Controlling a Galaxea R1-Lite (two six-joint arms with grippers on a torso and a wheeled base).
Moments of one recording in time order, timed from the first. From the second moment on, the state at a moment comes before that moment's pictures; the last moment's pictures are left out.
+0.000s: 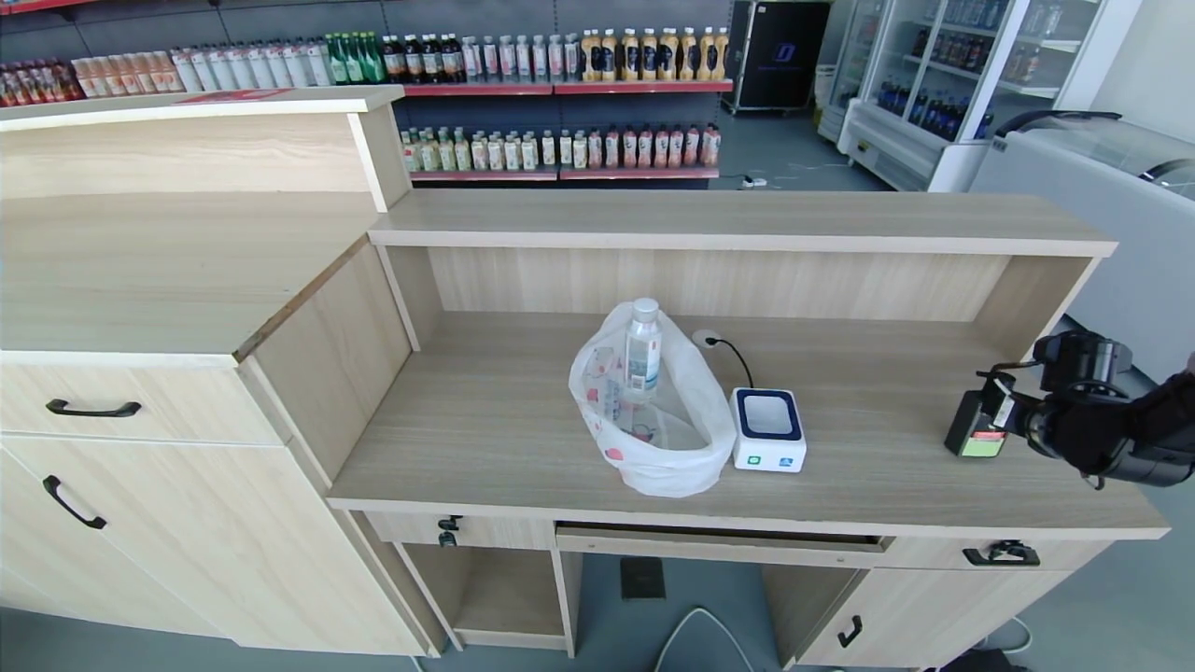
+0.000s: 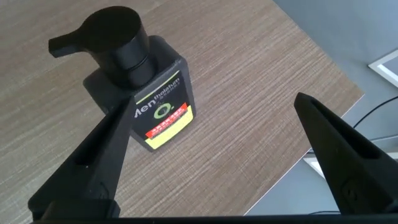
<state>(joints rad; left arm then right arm) 0.00 0.00 0.00 0.00 0.00 0.00 -0.29 2.28 -1.17 -0.66 -0.40 0.16</state>
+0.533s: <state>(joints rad) 0.00 0.00 0.00 0.00 0.00 0.00 -0.26 2.21 -1.09 -0.66 -0.38 0.16</state>
